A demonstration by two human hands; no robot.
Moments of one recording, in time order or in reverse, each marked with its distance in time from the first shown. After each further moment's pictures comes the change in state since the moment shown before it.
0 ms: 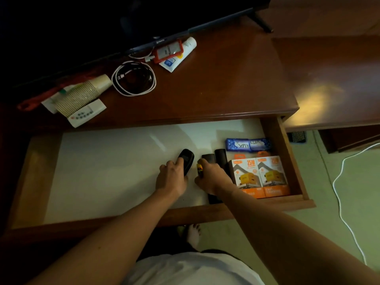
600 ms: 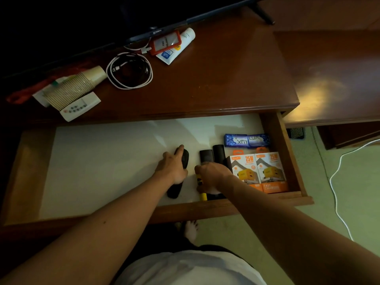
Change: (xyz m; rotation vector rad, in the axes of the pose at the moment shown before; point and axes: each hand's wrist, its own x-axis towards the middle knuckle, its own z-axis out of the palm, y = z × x) left_hand 0.036 0.001 0.001 -0.066 -0.187 -0.062; right_hand 0.001 0.007 -0.012 -0.474 -0.227 -0.244
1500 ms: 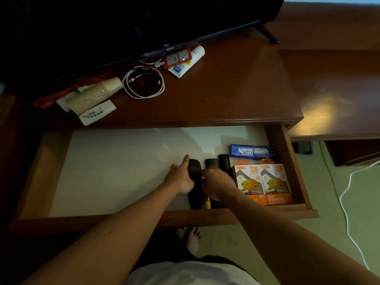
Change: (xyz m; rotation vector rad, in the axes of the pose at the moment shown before) left_hand -0.012 -0.001 0.007 -0.216 -0.037 0.000; right_hand -0.003 -0.010 0.001 0.283 0.208 0.148
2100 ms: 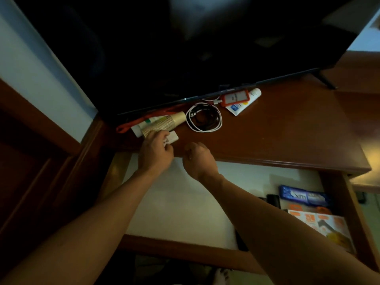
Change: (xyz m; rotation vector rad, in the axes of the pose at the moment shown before) left_hand -0.042 -0.103 -0.232 -0.065 0.883 0.127; right_hand 0.091 -0.226 -0.074 0.327 0.375 -0.279
